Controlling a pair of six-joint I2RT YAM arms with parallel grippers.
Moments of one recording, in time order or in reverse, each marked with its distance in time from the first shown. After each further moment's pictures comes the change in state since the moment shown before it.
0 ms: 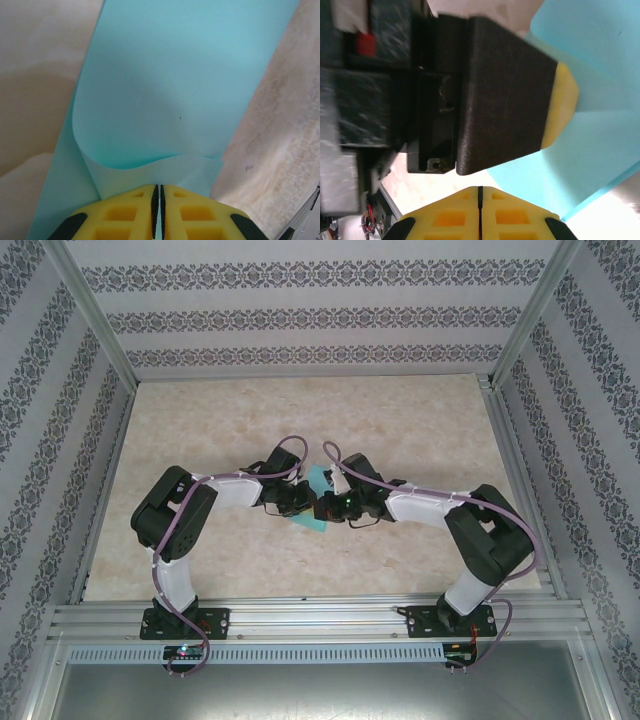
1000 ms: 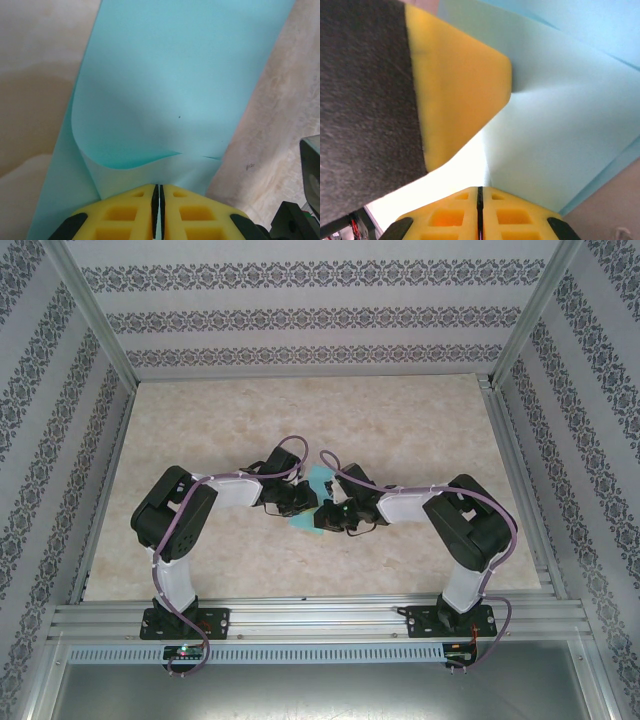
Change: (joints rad) left arm 0.000 0.000 0.000 0.000 0.002 0.018; right arm 0.005 0.117 -0.035 0.073 0.012 0.085
